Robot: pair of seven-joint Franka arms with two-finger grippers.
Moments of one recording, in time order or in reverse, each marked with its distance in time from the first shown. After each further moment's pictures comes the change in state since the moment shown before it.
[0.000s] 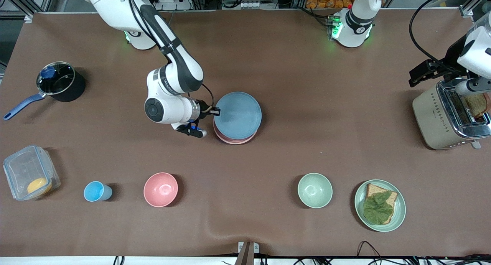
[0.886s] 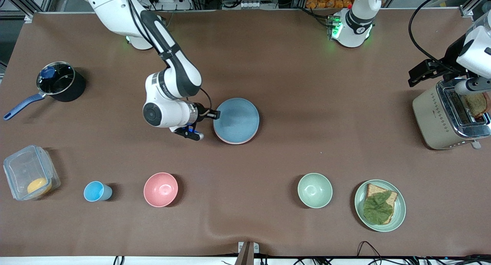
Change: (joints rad) left arm -0.003 -0.002 0.000 0.000 0.000 0.000 -0.004; right arm -0.010 0.003 -0.048 0.020 -0.004 -0.055 0.002
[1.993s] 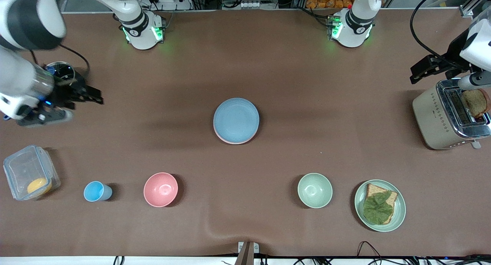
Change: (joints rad) left arm -0.002 -0.016 -0.001 0.005 0.000 -0.005 0.006; right arm -0.370 -0.454 -0.107 0.200 -0.572 -0.519 -0.570
